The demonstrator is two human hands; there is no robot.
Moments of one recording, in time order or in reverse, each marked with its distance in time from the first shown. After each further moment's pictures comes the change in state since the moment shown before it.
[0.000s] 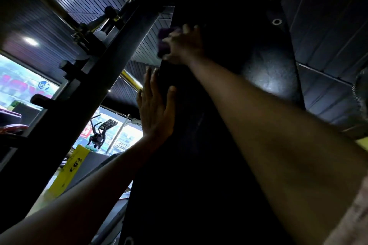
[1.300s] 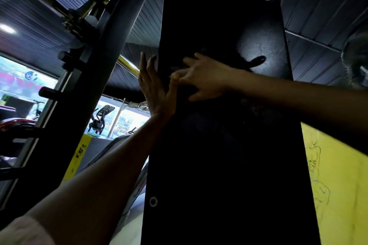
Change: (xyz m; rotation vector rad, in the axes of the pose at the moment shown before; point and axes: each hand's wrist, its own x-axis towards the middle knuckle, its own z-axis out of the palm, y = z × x) left_hand -0.002 0.000 -0.005 -0.176 0.075 0.062; right_hand -0.124 0.013 0.003 -0.055 -0.030 -0.603
